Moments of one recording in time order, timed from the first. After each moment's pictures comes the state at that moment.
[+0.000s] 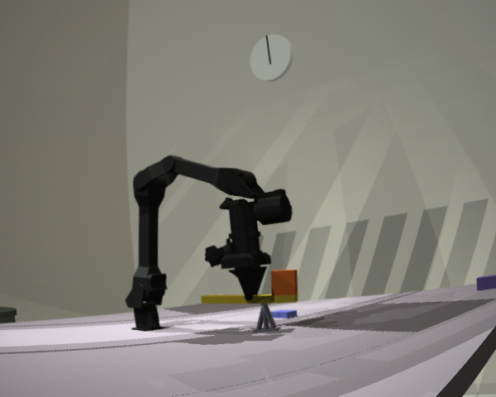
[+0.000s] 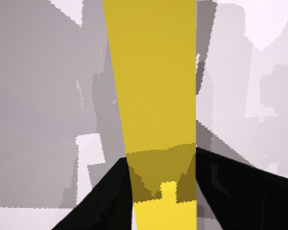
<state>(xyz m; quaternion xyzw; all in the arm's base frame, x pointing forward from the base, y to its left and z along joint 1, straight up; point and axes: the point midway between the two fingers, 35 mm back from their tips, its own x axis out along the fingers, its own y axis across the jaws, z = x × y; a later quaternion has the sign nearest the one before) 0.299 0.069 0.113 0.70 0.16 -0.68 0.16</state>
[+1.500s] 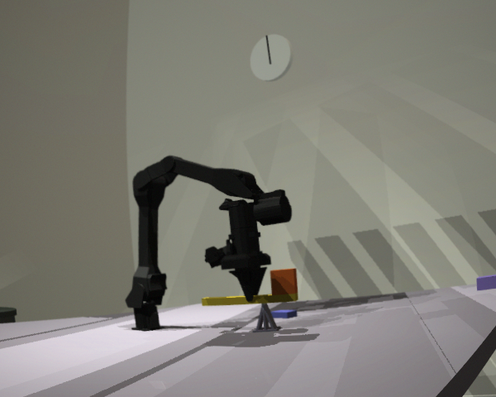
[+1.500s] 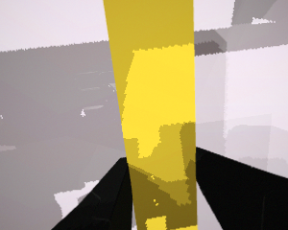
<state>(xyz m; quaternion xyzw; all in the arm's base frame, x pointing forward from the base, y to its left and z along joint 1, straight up) 0.299 0.069 0.111 0.70 0.16 -0.68 0.16</state>
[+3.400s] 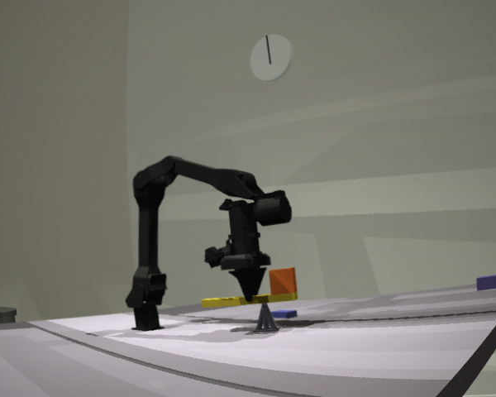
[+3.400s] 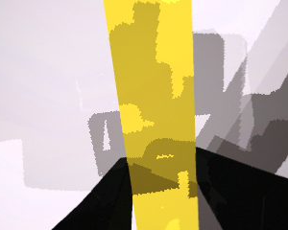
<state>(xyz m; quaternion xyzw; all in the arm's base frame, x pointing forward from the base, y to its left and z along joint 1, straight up) 0.298 0.069 0.111 0.70 0.16 -0.68 0.16</state>
